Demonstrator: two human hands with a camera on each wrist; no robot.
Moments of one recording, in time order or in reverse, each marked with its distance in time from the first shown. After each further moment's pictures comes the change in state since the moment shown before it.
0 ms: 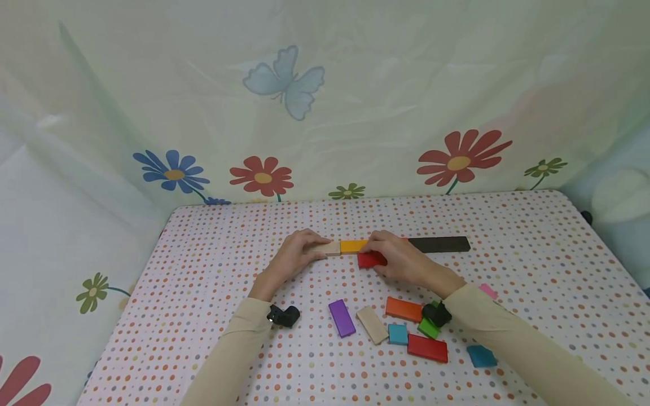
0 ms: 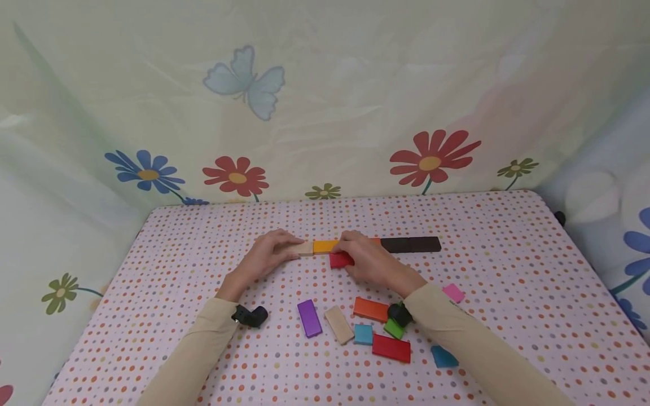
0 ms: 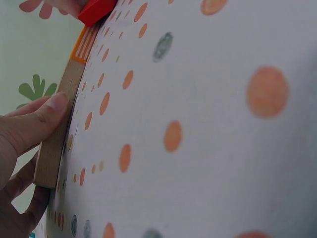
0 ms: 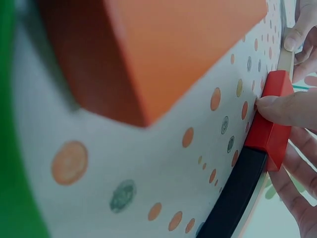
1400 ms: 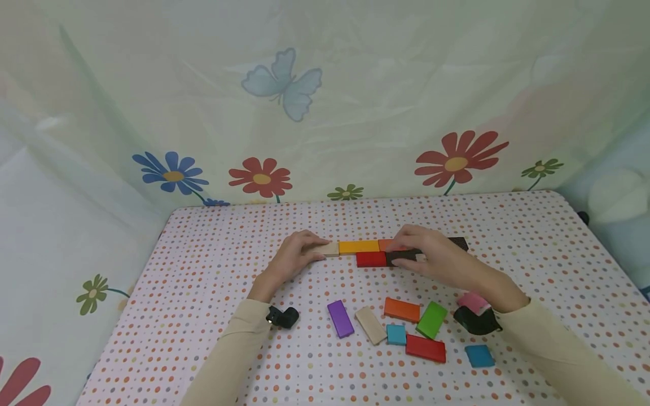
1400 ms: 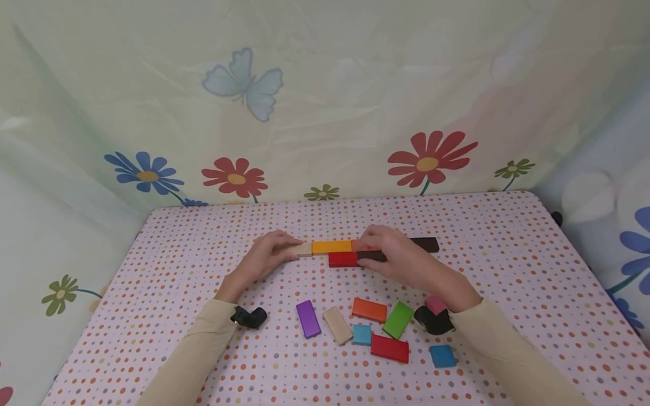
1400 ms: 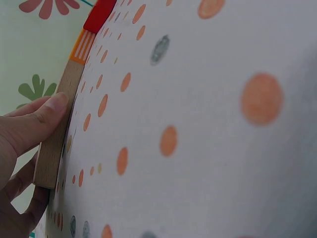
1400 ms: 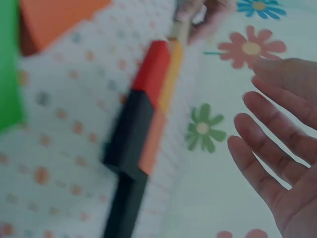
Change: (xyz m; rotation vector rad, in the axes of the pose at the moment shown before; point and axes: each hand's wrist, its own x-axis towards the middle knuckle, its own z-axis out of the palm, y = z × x) left_hand -0.001 -0.002 0.002 0.004 0.008 0.011; right_hand -0.050 -0.008 -0.062 0.131 0.095 -0.065
